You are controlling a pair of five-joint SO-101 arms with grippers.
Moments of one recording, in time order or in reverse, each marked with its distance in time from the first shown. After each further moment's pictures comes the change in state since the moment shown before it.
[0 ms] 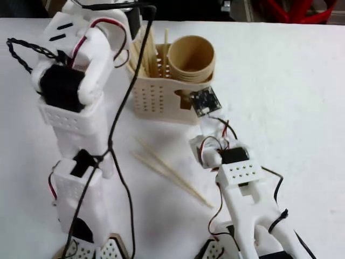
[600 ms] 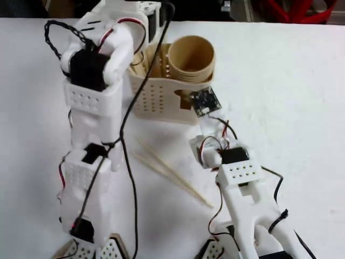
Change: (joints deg) left arm 0.5 8.9 0.0 5.0 -1.0; right arm 0.0 0.0 0.0 0.0 0.2
